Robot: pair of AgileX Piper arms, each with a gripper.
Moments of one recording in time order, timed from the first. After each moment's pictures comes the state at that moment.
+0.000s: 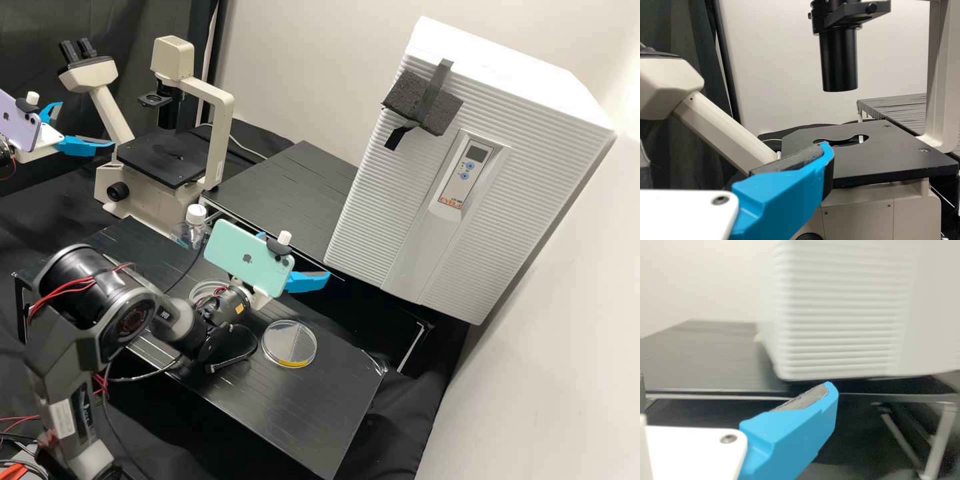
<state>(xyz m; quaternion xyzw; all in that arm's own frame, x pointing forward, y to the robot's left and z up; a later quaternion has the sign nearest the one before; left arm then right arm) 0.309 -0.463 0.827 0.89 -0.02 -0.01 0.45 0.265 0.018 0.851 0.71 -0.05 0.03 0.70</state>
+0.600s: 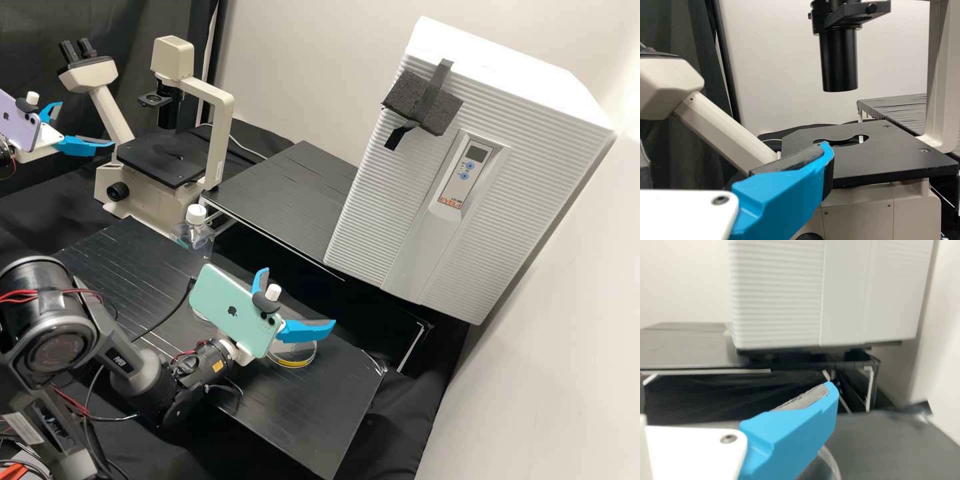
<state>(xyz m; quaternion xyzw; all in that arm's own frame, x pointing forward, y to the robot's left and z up) 0.309 -0.463 0.827 0.89 -0.02 -0.01 0.45 0.184 -0.022 0.854 0.71 -0.08 0.03 0.70</state>
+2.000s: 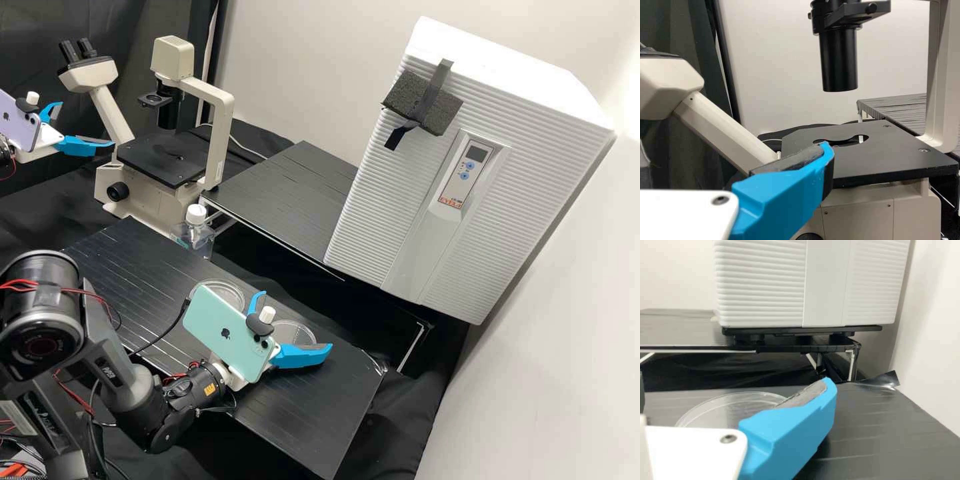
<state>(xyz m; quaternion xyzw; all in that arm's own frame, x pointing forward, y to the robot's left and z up) 0.309 -0.463 0.827 0.89 -0.02 -0.01 0.45 0.164 -0.039 0.852 0.71 -0.09 0.01 0.70</state>
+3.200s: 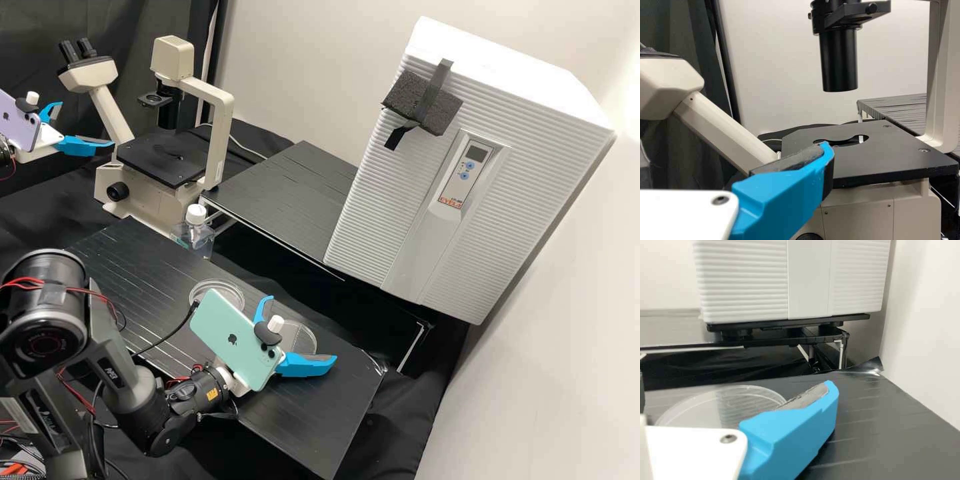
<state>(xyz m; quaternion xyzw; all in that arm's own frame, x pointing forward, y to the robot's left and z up) 0.309 -0.463 0.827 0.89 -0.02 -0.01 0.45 0.162 -0.044 0.854 0.71 -0.11 0.00 0.70</state>
